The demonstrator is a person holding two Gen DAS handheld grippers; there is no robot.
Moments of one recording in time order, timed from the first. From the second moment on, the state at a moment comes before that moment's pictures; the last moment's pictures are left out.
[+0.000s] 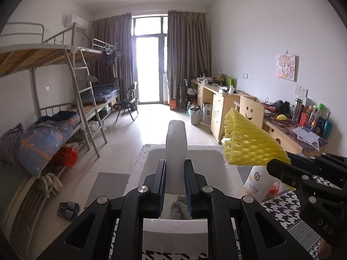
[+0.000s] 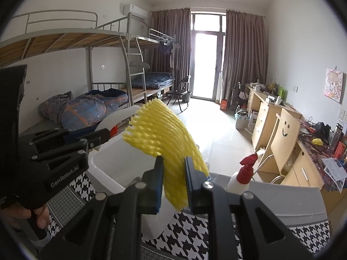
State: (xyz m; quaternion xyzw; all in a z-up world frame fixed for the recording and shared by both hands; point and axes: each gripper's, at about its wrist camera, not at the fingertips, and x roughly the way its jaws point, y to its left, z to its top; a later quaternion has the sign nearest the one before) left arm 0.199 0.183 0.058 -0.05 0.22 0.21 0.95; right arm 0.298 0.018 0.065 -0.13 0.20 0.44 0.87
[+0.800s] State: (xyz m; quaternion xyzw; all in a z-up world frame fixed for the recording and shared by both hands) left arm 0.236 0.194 0.035 -0.07 0.27 0.18 0.94; right arm 0.302 0.015 0.061 -0.14 0.21 0.42 0.87
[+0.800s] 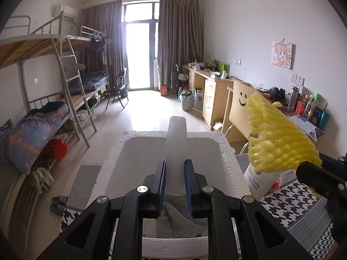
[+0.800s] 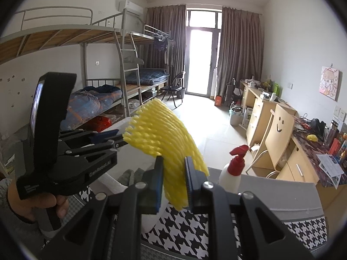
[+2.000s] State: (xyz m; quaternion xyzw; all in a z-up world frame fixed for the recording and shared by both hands) left arm 0.166 0.206 0.051 -0.07 0.21 0.28 0.93; right arm 0.299 0.041 0.061 -0.13 0.21 0.46 0.85
